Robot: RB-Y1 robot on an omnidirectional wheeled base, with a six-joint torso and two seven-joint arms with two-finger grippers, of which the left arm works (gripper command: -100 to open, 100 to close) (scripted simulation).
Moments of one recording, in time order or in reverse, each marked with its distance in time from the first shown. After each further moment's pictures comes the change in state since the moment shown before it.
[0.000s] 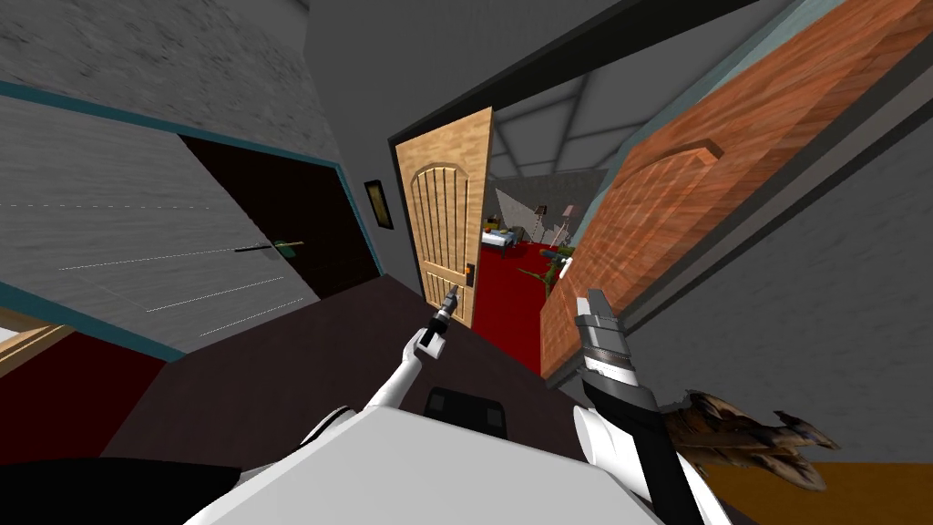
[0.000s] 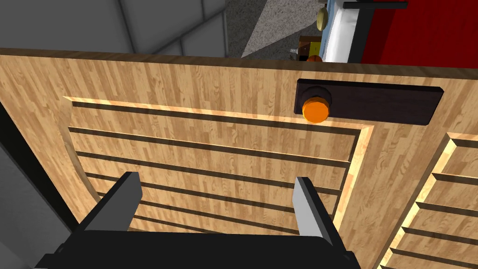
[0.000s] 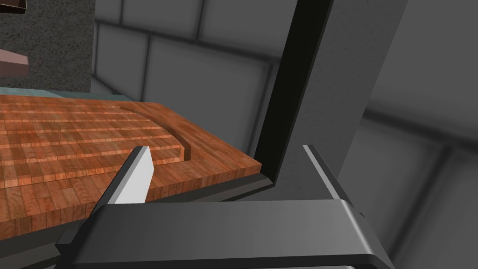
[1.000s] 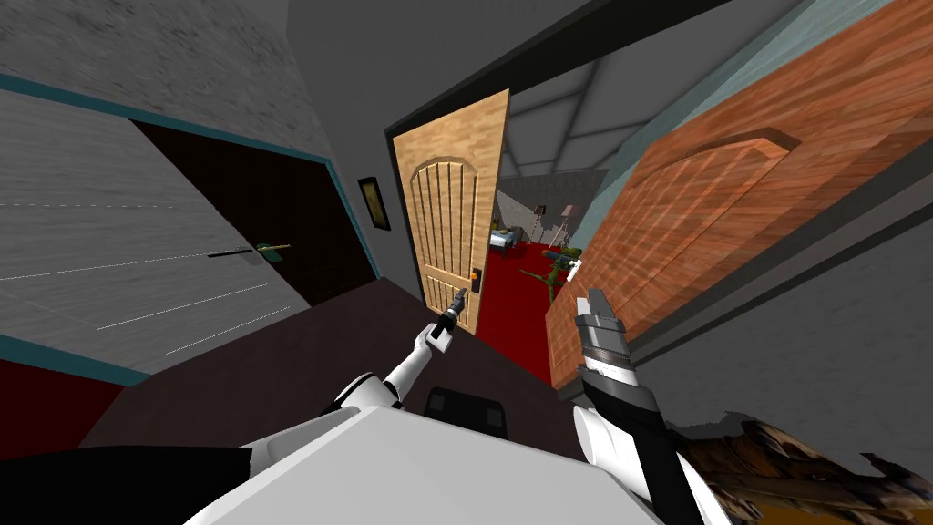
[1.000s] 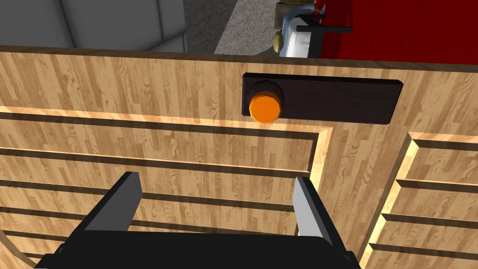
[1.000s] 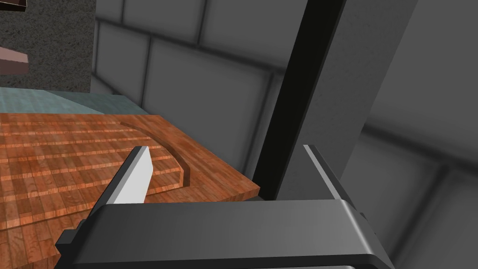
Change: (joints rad) arm -0.197 -0.021 -0.032 0.315 0.013 0.008 0.036
